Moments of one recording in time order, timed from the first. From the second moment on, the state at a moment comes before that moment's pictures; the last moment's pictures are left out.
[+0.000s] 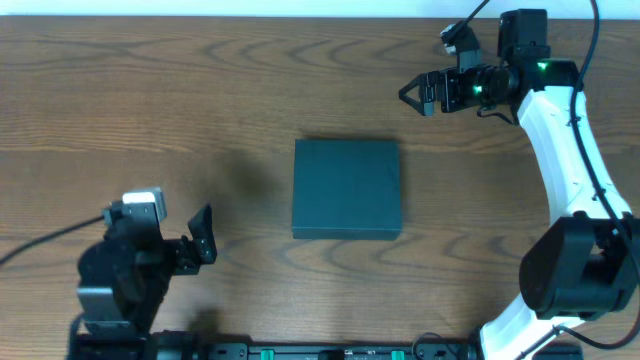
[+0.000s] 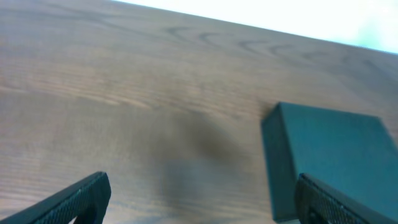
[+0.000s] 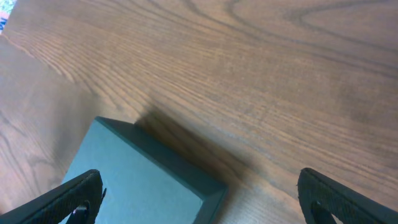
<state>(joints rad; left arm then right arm) -0.01 0.41 0.66 -0.74 0.10 -0.19 -0.01 1.85 1.64 -0.83 -0.62 -0.15</state>
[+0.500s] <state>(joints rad) 0.07 0.01 0.19 -0.58 -0.07 -0.32 -0.01 1.85 1.64 -0.83 -0.62 -0.15</state>
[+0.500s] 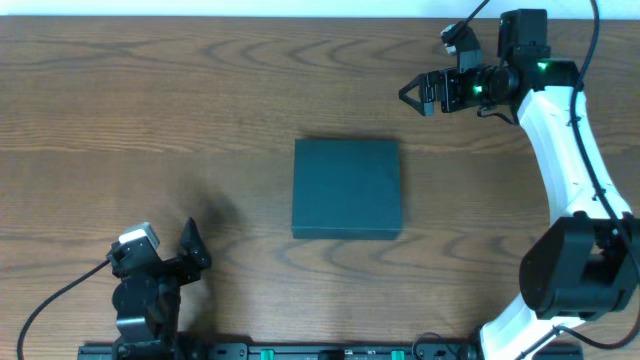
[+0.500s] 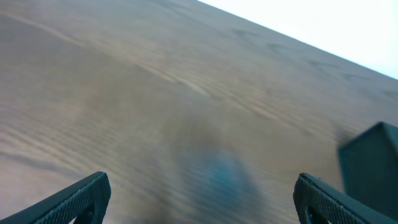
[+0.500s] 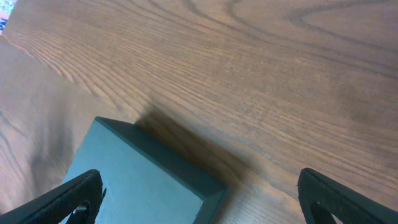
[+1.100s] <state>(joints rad) 0.07 0.01 0.15 -0.58 -0.09 -0.29 -0.01 1.85 1.64 -0.83 -0.62 -0.15</state>
